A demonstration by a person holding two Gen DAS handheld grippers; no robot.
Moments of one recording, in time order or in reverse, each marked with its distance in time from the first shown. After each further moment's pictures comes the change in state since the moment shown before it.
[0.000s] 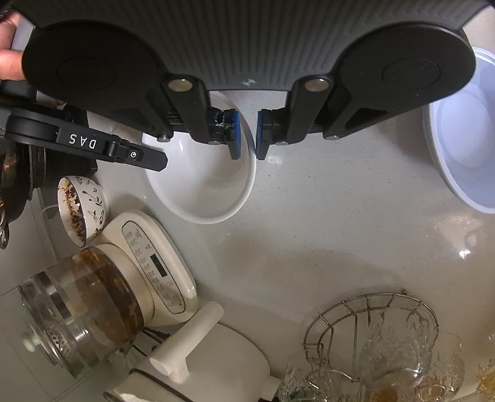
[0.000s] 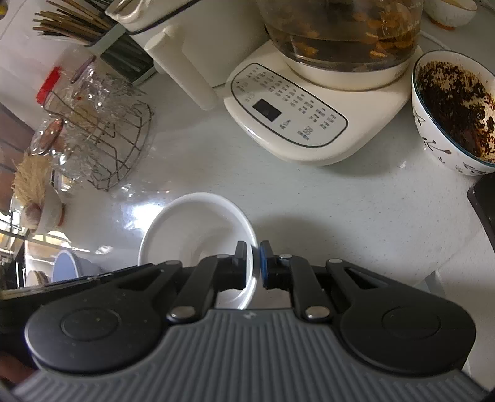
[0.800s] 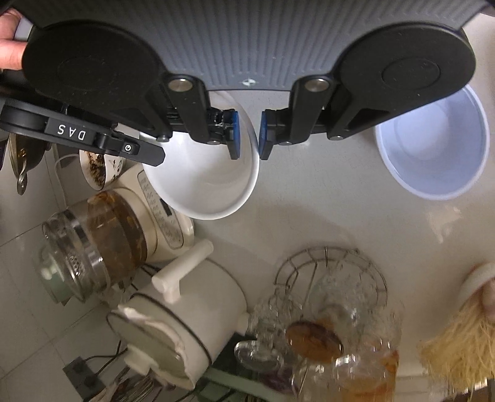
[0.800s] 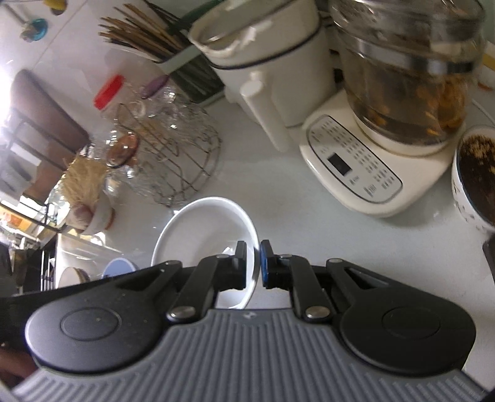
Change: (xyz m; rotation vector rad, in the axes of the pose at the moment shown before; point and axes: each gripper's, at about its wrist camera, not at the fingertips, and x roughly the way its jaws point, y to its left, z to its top) left arm -0.072 0.019 0.003 -0.097 -0.170 0.000; right arm -0.044 0.054 0.021 -0.128 -0.082 0.121
